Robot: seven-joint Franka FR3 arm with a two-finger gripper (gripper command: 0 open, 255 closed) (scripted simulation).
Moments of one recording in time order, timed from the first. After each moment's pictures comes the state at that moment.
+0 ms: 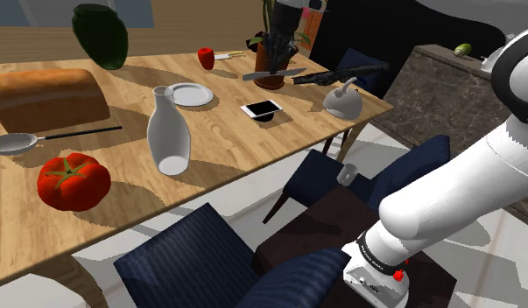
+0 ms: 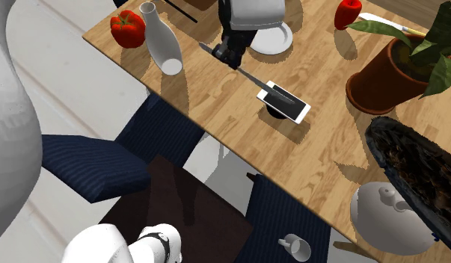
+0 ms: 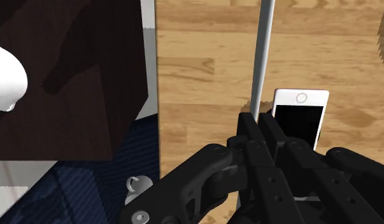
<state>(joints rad) -0.40 -0.10 0.46 -1.72 0.10 1.64 1.66</state>
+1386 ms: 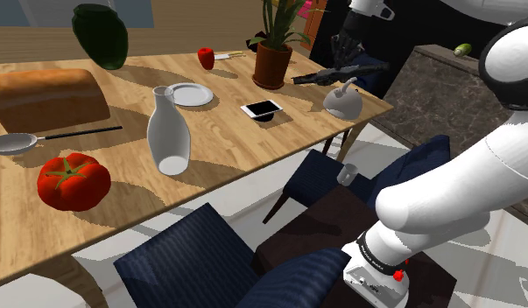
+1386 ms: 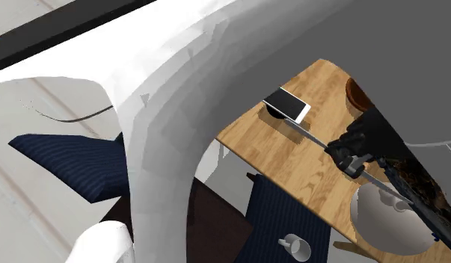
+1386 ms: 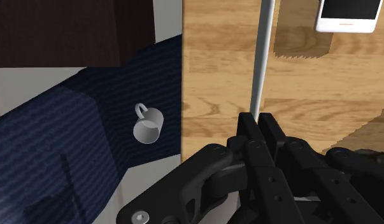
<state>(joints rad) -0.61 -0.12 0.17 -1.73 0.07 1.60 1.15</state>
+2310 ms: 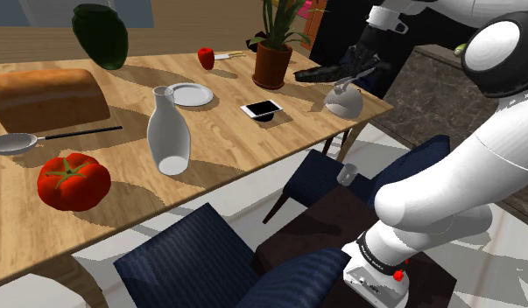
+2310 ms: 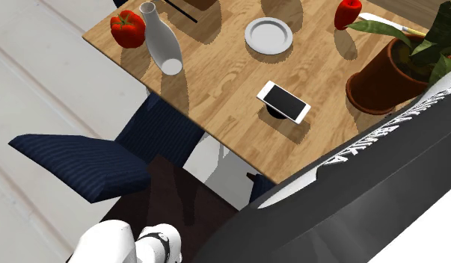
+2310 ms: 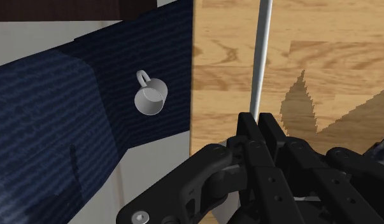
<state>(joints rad) -0.70 -0.01 0.07 -1.70 0.05 1.66 0.98</state>
